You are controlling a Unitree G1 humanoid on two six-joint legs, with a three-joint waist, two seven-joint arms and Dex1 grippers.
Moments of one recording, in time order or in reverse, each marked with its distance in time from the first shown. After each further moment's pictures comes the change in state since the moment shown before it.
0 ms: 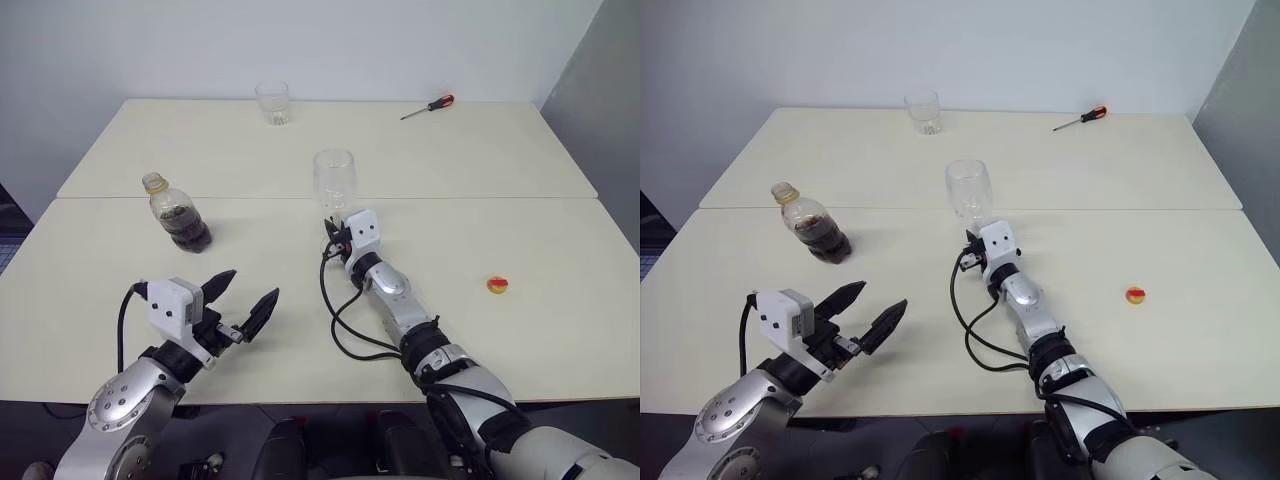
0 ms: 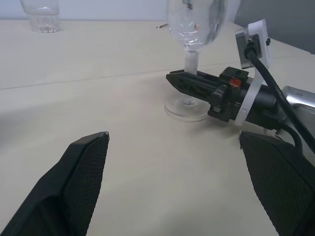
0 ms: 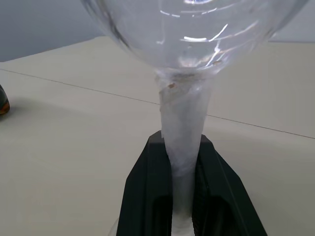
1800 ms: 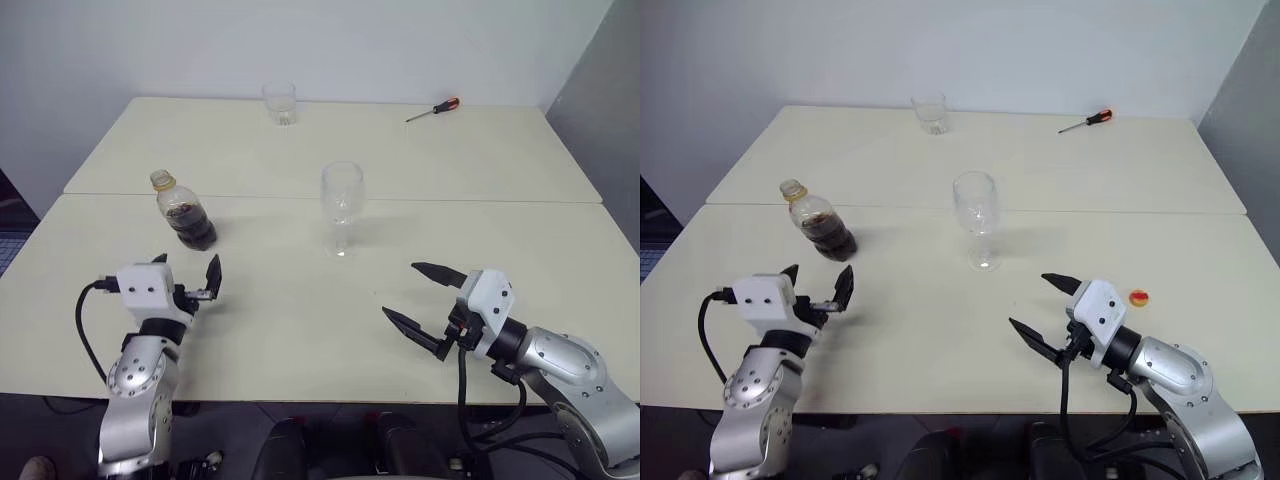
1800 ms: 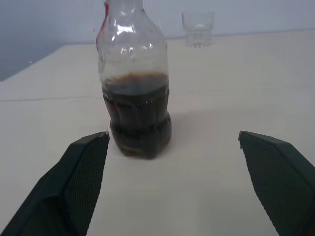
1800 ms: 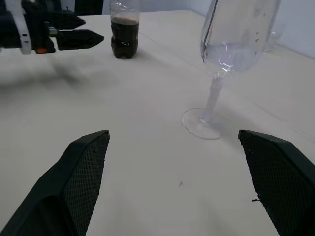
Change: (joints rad) left arm -0.290 -0.109 0.052 0.429 0.322 -0.256 0.282; right arm 0.824 -0.669 -0.103 -1.701 0.314 0.862 0.412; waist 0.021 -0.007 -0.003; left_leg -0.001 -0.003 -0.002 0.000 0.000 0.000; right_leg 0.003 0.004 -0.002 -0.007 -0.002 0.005
